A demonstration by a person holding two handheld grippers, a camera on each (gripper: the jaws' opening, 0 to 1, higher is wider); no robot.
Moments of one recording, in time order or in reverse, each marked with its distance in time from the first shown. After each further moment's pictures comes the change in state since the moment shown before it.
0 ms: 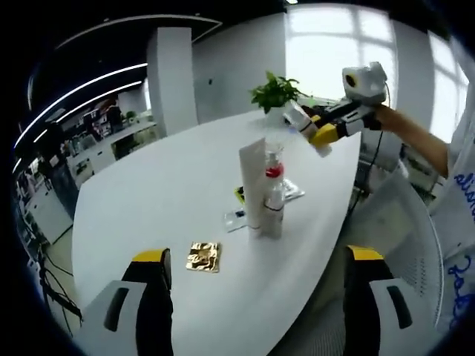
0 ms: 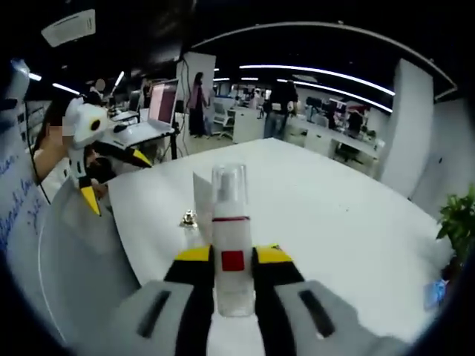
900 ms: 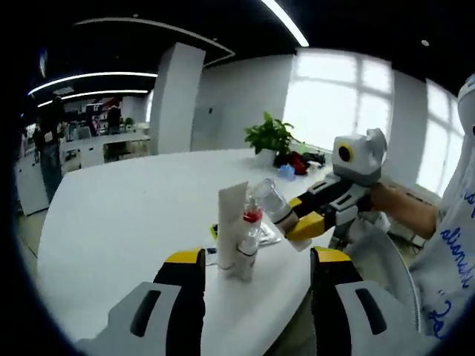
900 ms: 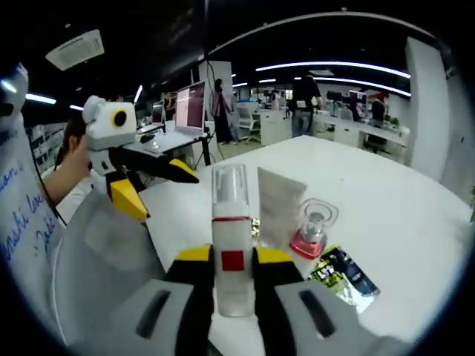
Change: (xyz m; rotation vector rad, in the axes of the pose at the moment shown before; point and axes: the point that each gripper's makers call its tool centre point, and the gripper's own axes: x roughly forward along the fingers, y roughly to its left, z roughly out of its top) left arm 0.016 -0.024 0.038 -0.206 -0.241 -0.124; right arm 0.043 0.073 0.002 0.087 -0.042 0.172
